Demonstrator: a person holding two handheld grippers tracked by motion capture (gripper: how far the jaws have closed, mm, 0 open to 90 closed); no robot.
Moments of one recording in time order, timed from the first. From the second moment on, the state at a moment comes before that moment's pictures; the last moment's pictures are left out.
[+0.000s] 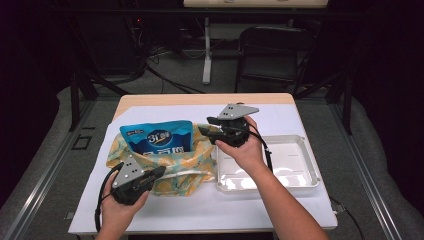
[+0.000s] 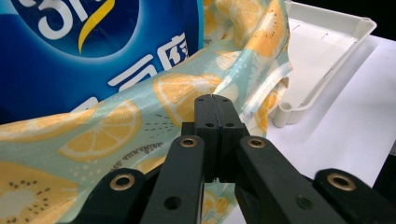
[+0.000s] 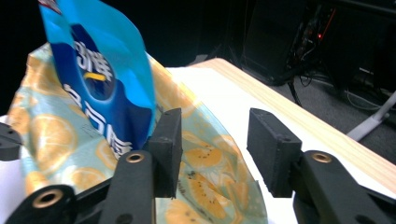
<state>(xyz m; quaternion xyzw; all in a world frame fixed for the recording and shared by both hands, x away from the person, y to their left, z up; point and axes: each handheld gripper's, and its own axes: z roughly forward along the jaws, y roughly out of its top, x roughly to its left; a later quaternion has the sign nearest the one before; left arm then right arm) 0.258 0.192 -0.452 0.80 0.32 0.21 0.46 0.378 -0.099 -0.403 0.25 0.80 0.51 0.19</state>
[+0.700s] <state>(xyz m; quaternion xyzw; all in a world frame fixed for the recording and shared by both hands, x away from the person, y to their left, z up) 0.255 0.194 -0.472 0.82 0.33 0.20 0.43 0.408 -0.089 -0.419 0.30 0.79 0.52 0.15</state>
